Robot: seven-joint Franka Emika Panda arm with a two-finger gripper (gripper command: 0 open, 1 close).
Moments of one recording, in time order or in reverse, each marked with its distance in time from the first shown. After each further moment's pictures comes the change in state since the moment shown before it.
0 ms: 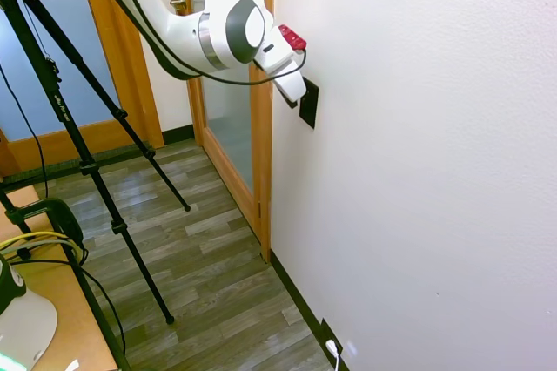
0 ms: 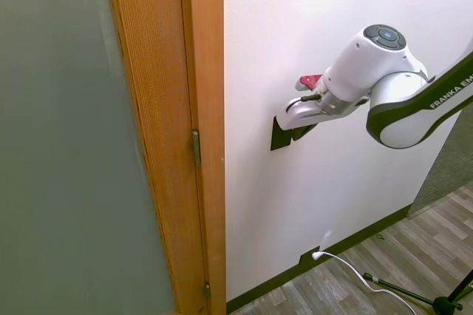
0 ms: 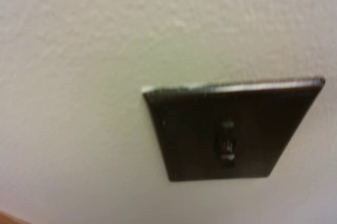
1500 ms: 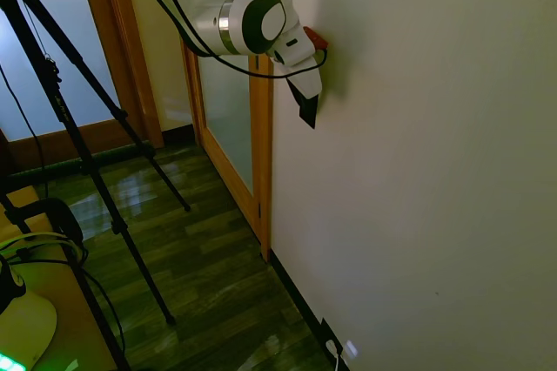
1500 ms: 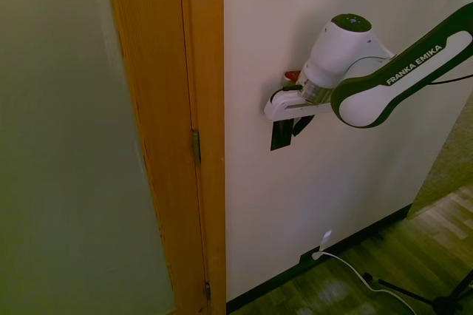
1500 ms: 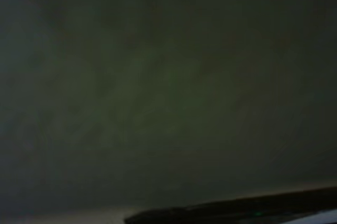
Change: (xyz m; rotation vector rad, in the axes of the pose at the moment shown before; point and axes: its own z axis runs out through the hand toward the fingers) arm 0.040 -0.046 0.029 -0.134 -0.033 0.070
